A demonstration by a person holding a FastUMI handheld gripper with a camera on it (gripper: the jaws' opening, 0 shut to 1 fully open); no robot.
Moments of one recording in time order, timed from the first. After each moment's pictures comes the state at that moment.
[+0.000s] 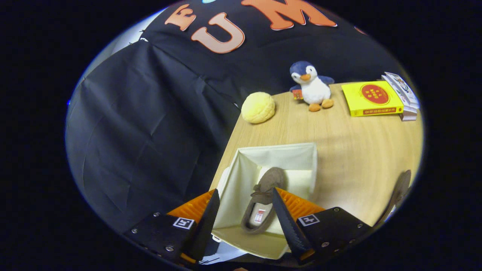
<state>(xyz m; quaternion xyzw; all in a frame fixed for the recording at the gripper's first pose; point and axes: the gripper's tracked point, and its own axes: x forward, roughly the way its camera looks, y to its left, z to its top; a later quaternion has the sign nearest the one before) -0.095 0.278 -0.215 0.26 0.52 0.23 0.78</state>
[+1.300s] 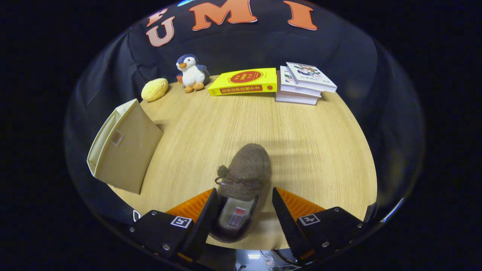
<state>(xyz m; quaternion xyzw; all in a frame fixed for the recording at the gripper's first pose) -0.224 -0.069 -0.390 0.07 0.59 0.06 0.80</state>
